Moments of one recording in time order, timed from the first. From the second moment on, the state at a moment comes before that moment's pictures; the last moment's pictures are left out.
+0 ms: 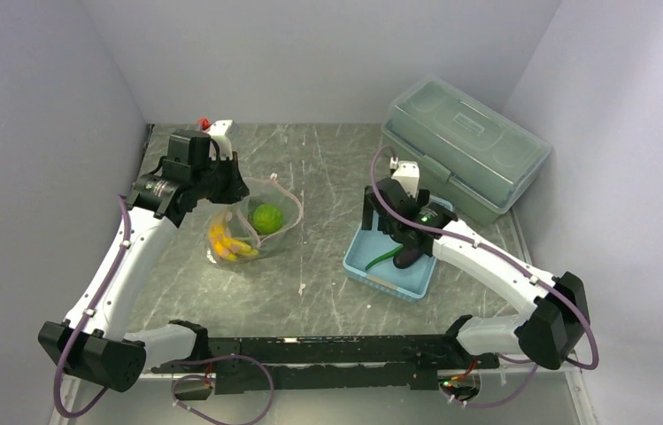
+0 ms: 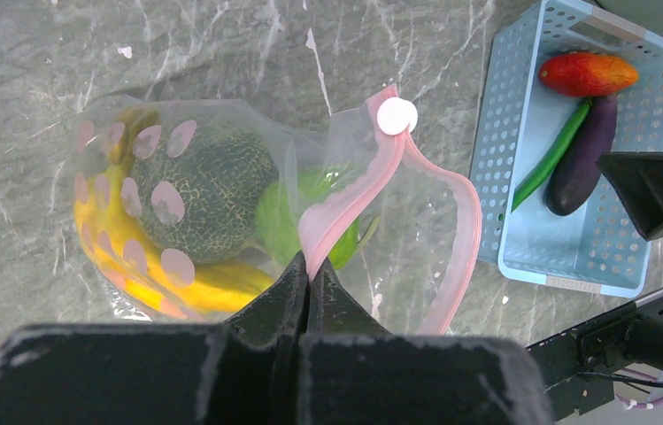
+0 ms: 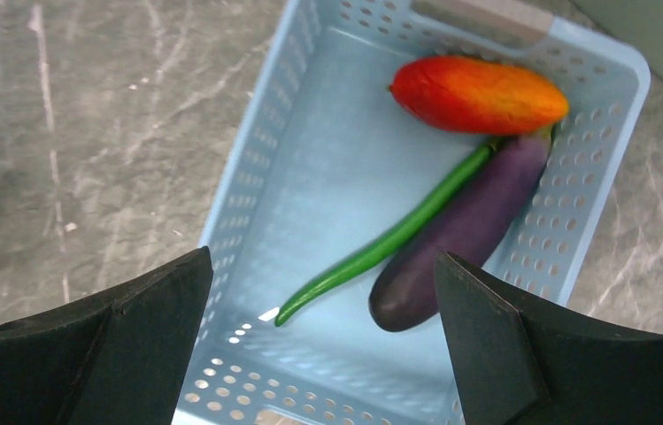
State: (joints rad) left arm -0.30 1.19 1.35 -0.83 0.16 -0.27; right arm 0.74 1.27 1.07 -0.66 0.57 0.60
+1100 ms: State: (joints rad) left arm -0.30 1.19 1.35 -0.83 0.16 -0.27; right arm 0.56 1.39 0.87 -0.70 0.64 1.02
